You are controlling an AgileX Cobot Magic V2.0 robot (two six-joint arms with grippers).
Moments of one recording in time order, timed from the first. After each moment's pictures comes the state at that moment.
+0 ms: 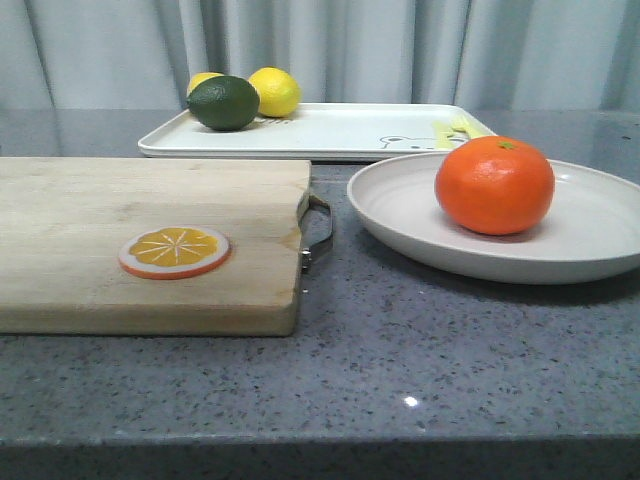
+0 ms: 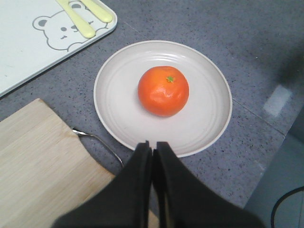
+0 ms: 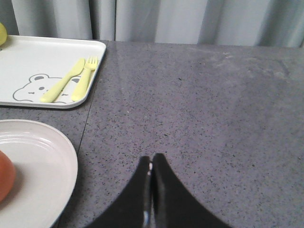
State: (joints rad) left arm -0.82 1.23 -1.20 -0.15 0.69 -0.02; right arm -0.01 0.51 -0.42 -0.10 0.22 0.11
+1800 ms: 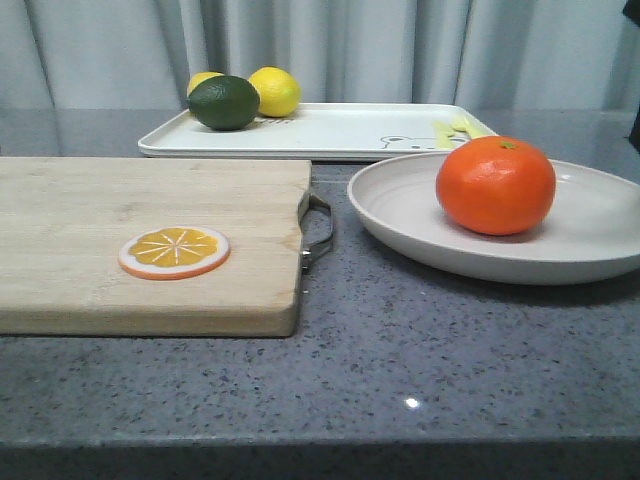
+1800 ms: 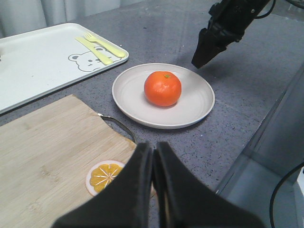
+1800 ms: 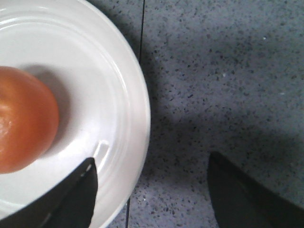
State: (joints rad) left arm -0.82 0.55 -0.69 -0.13 0.54 -0.02; right arm 0.13 1.33 -1.05 0.13 0.91 0.05
